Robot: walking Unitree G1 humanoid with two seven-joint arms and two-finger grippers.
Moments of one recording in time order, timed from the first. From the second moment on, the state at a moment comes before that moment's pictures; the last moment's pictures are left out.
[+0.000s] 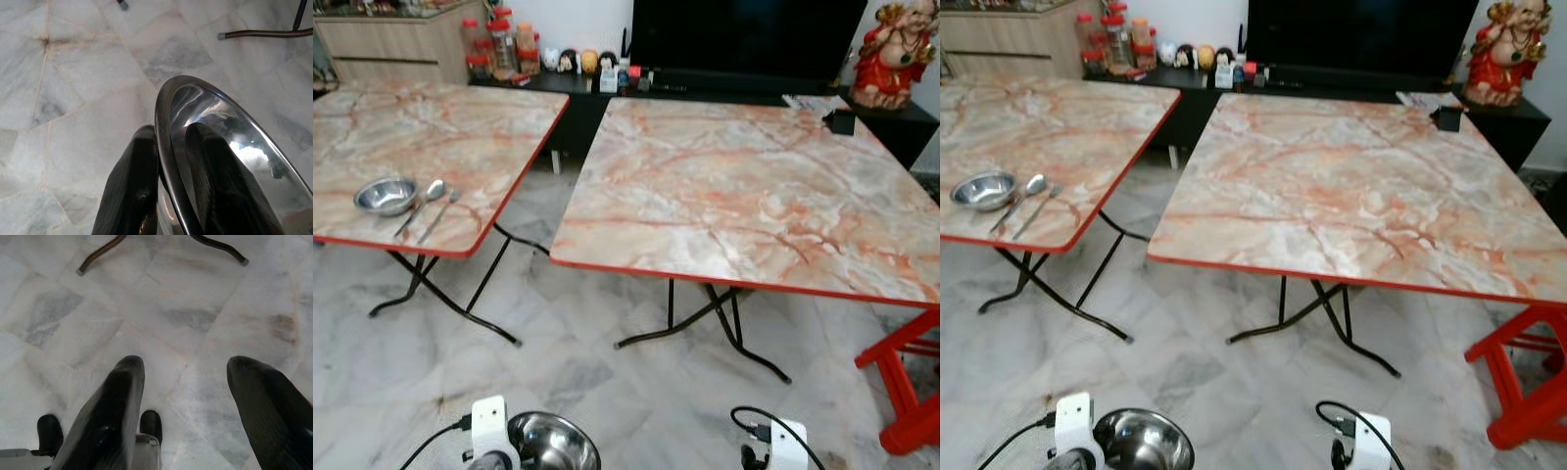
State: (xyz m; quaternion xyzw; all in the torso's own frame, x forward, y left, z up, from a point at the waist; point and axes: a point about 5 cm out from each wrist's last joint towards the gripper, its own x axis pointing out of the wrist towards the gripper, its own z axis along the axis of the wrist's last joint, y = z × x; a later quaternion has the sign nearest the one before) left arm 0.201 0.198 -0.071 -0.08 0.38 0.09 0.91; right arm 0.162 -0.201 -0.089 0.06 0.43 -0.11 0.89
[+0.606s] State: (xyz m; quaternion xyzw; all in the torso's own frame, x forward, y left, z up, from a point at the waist) left arm 0.208 0.184 -0.069 -0.09 0.38 0.07 0.92; right arm 0.159 -0.211 -0.089 0.05 0.43 -0.11 0.89
